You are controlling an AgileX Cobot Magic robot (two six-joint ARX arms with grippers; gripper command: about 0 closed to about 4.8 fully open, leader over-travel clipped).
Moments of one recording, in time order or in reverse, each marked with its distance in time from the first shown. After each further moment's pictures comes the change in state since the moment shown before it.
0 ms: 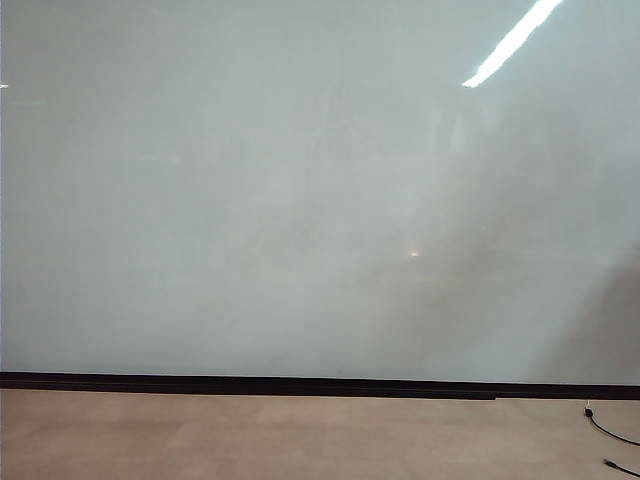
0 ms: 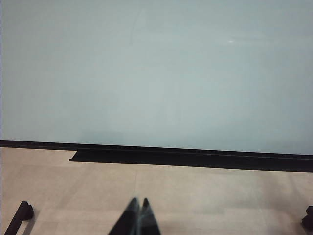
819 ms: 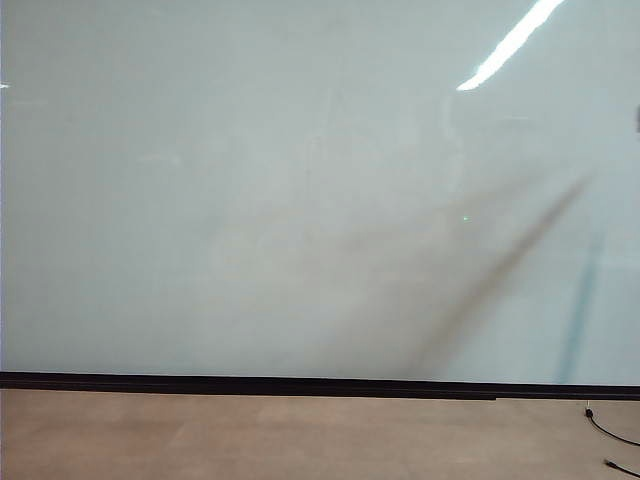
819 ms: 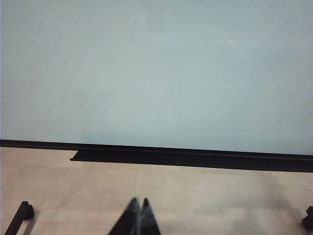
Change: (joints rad) left arm 0.000 0.000 0.000 0.000 0.000 0.000; right arm 0.674 -0.825 -0.523 -0.203 0.638 -0.138
